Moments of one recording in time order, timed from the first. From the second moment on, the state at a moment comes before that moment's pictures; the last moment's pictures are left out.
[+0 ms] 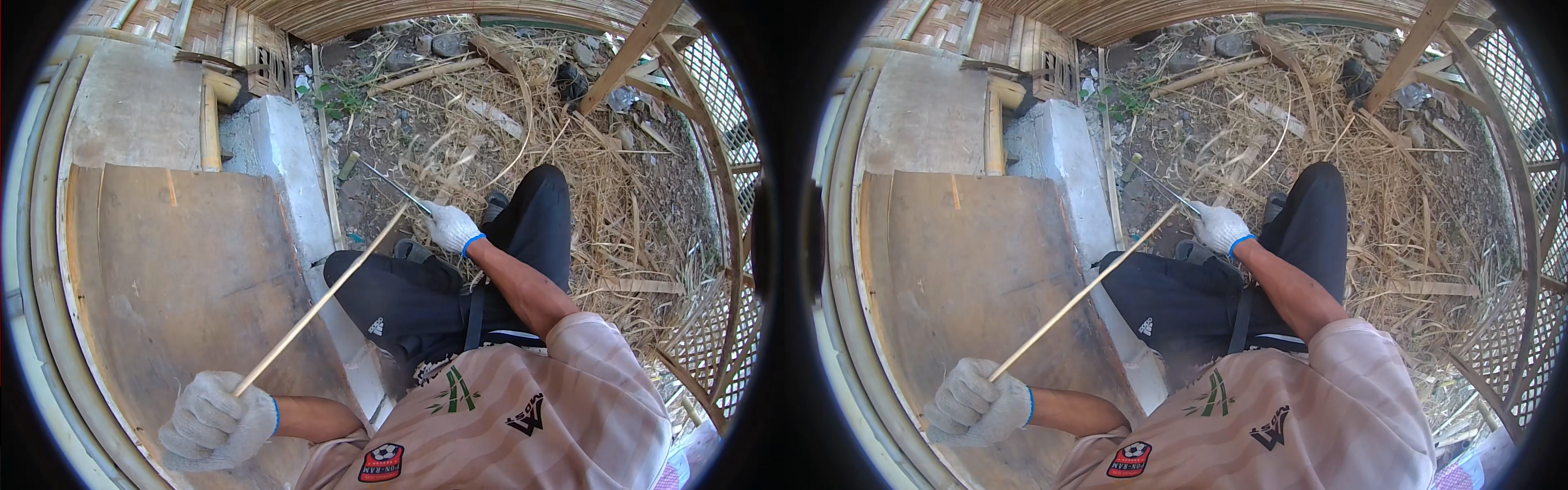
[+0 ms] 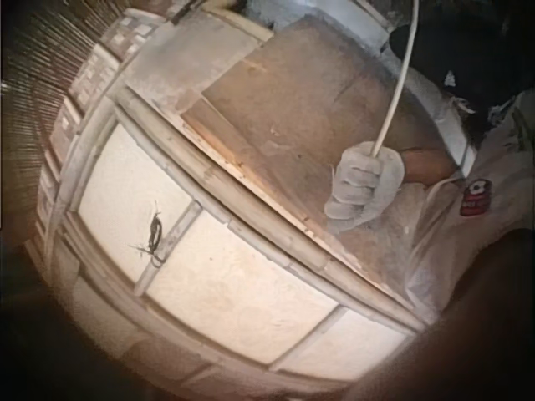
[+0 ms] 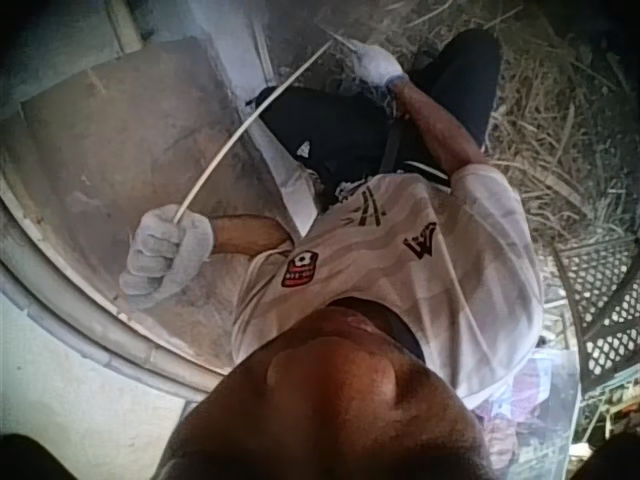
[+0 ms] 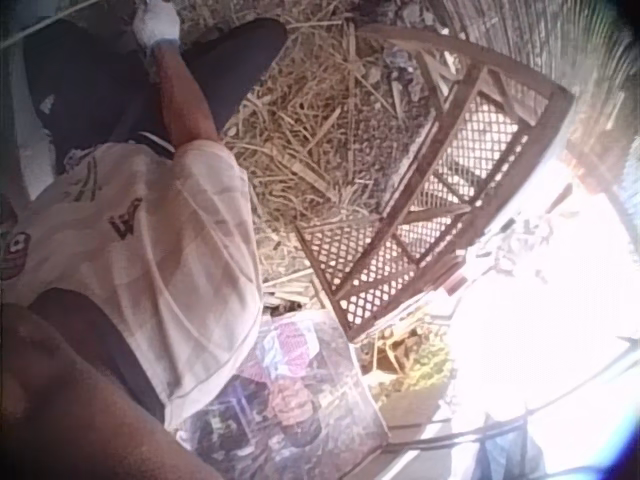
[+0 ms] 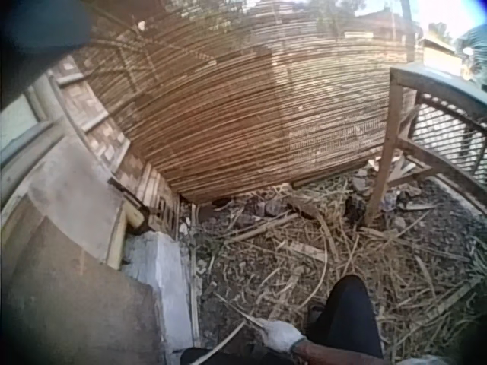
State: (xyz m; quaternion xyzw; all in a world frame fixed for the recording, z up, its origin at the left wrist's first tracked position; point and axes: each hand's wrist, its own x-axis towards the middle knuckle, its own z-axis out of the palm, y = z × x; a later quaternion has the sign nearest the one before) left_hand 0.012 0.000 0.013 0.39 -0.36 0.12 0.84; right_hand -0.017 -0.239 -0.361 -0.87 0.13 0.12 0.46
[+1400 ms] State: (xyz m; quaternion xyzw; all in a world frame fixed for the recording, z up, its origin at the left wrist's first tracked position) left_hand 0.044 0.007 0.029 0.41 -0.34 0.03 0.85; right_hand -0.018 -0.244 -0.369 -0.87 0.12 0.10 0.46
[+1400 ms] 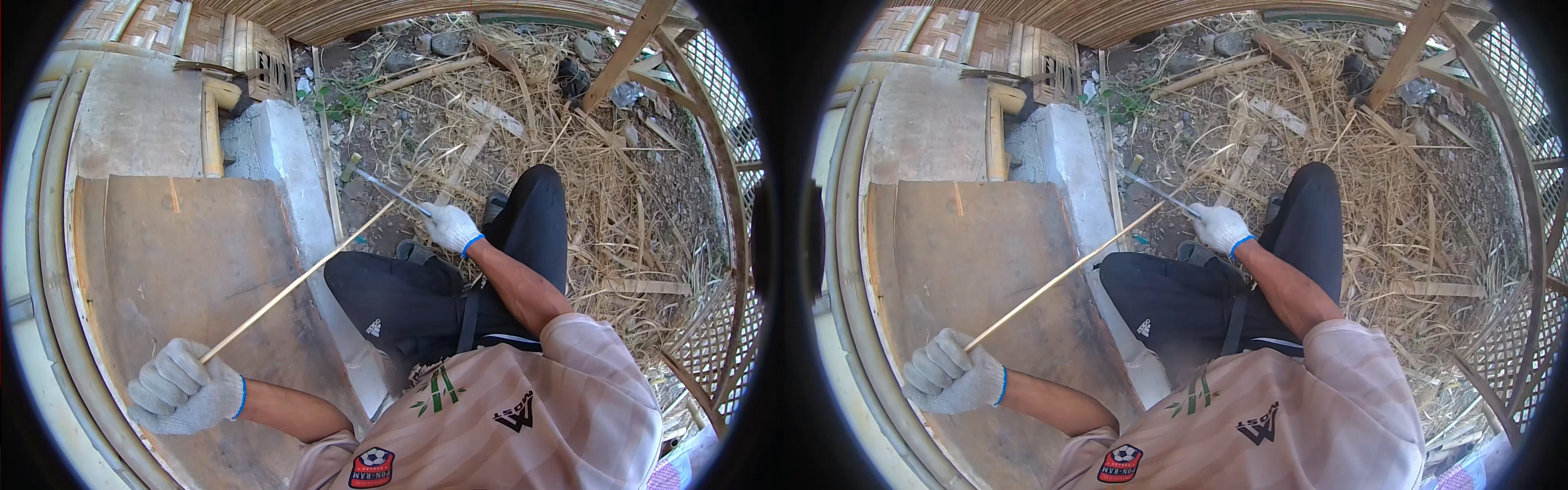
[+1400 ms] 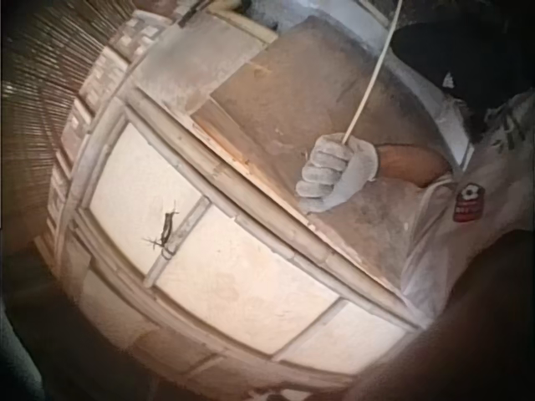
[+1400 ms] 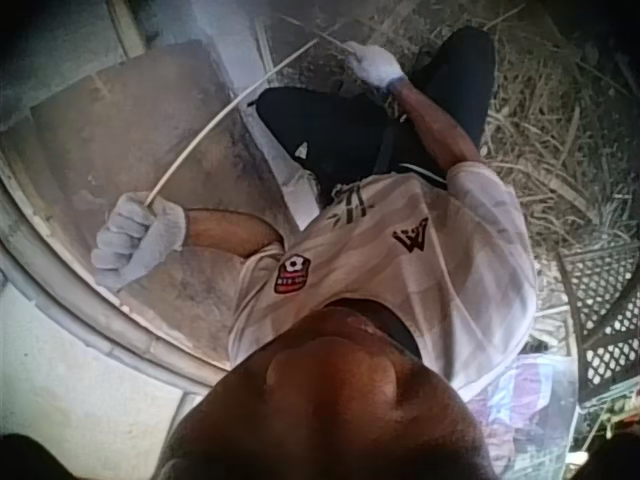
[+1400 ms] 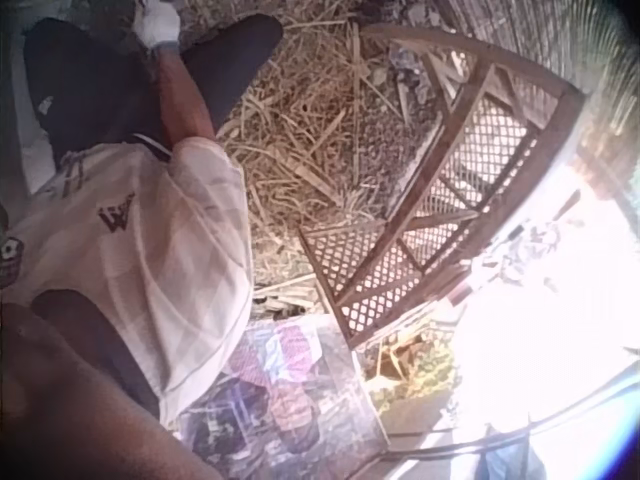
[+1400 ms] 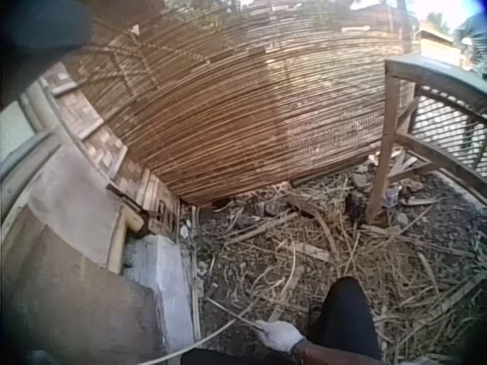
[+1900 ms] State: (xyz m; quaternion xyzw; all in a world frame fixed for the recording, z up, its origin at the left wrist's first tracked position) left_hand 0.043 0.012 0.030 0.46 -0.33 0.07 0.82; right_hand -0.025 -0.233 -0.339 -0.89 0.09 0.13 0.43
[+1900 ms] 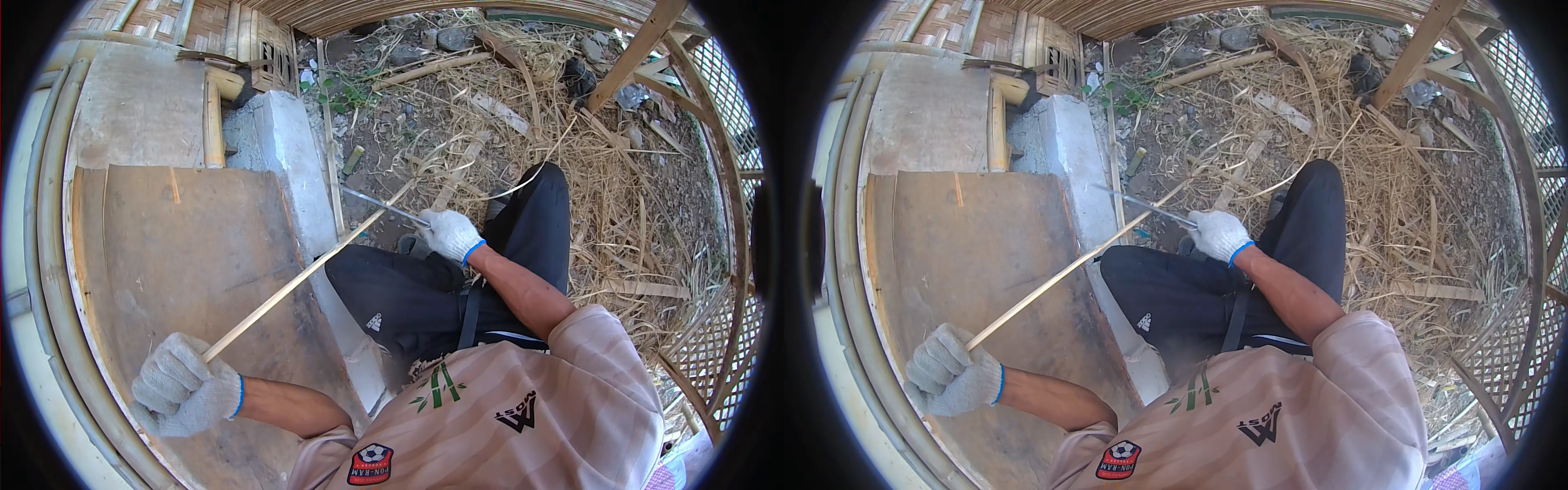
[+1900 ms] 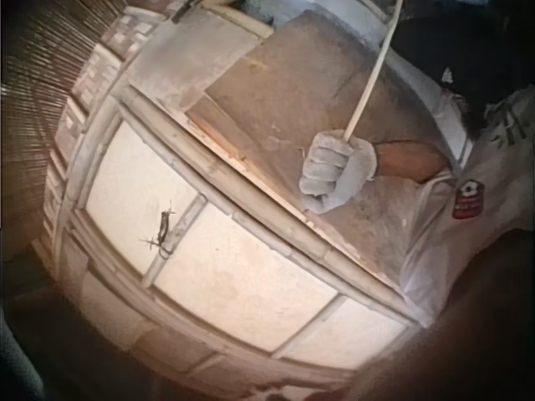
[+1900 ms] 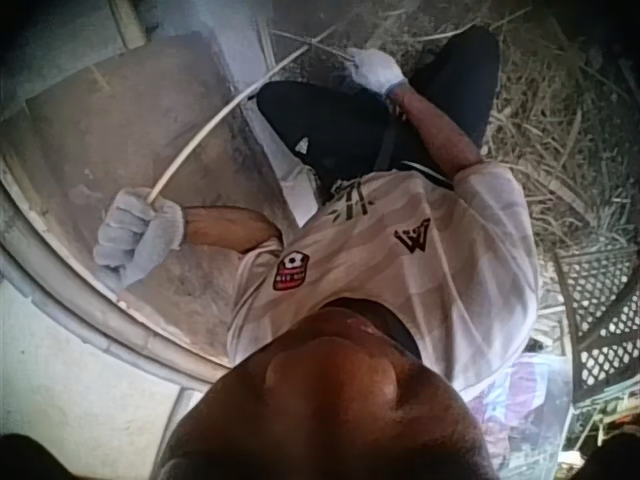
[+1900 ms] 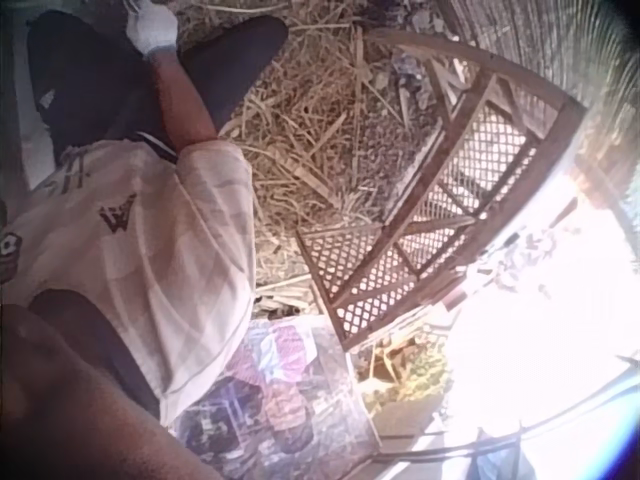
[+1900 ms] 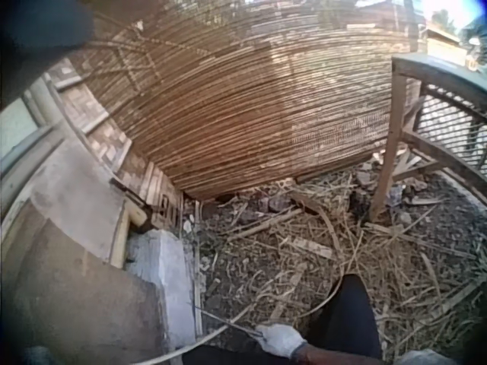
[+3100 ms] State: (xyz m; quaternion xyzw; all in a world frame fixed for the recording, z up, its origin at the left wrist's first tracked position) left_hand 0.040 -0.013 0.033 0.43 -0.41 0.03 0.80; right_hand -0.033 -0.240 -0.349 -0.87 0.11 0.12 0.47
